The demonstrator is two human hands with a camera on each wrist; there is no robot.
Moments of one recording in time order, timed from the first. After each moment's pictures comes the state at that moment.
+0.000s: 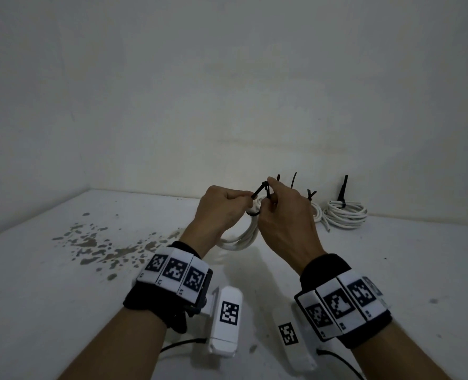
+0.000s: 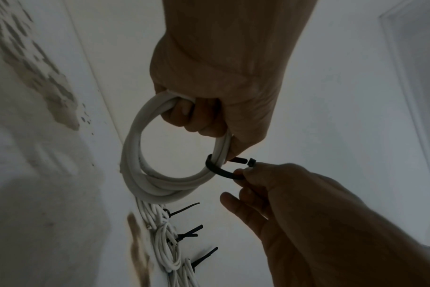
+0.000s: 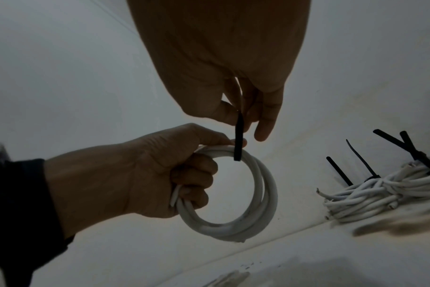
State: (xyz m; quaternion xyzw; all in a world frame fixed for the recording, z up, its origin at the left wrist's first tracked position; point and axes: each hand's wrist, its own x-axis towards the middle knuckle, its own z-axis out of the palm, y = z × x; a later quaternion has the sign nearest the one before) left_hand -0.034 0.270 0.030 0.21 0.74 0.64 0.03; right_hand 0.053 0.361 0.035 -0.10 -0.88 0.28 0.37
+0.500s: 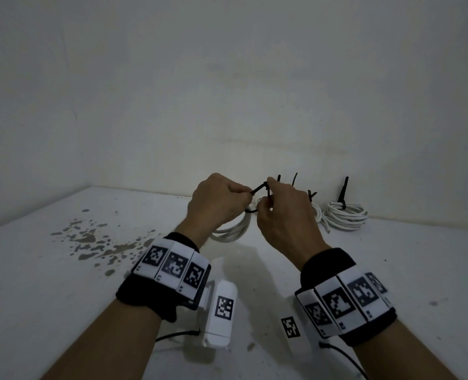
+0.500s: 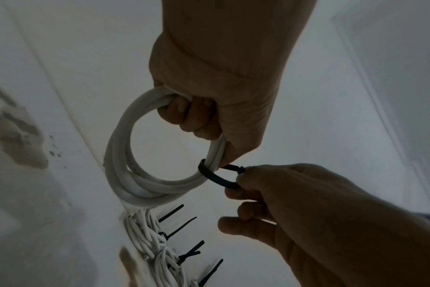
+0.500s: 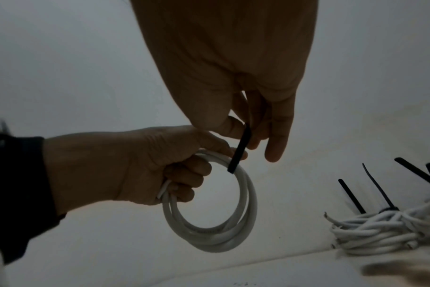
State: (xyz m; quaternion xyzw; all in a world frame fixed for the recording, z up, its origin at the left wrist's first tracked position) left_hand -0.039 0.265 0.037 0.25 0.81 0.52 -0.07; right_hand 0.053 0.362 0.039 -0.11 -0.92 0.18 0.33
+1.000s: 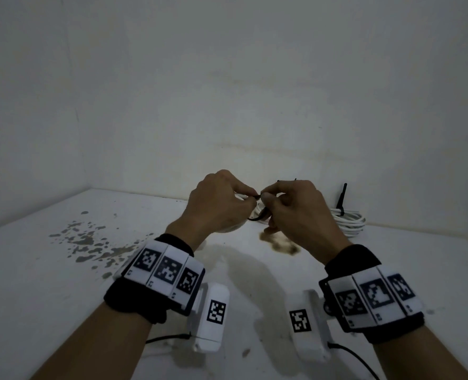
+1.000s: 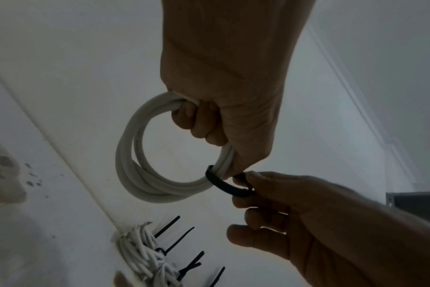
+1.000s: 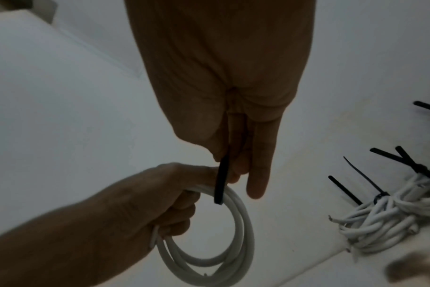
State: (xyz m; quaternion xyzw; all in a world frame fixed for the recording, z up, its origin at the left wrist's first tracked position) left_hand -0.029 0.259 0.049 0.33 0.84 0.41 -0.14; right_hand 0.065 0.383 0.055 -0.07 -0.87 0.38 0.30
